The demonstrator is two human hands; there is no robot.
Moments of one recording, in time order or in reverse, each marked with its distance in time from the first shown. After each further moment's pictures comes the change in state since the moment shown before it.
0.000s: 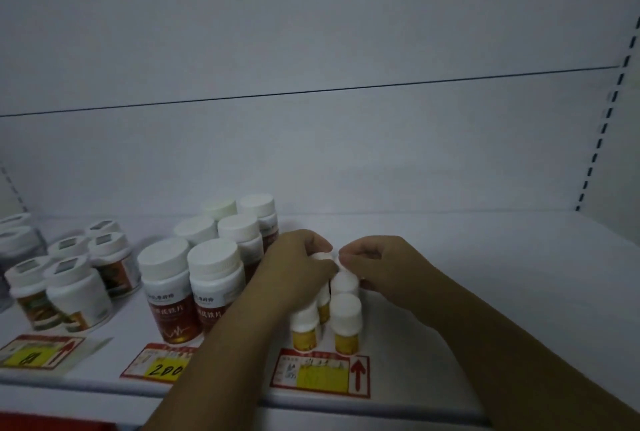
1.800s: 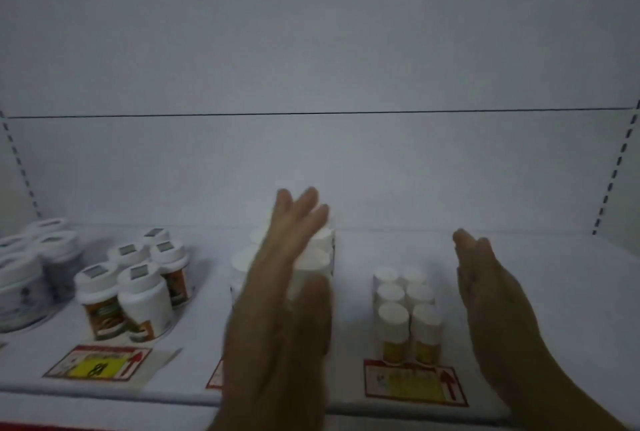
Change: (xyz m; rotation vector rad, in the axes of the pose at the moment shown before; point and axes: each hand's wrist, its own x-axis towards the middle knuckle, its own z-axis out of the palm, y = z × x) left_hand -0.098 -0.003 -0.103 -0.712 0.467 0.313; right_hand -0.052 -0.037 0.043 0.228 0.595 -0.010
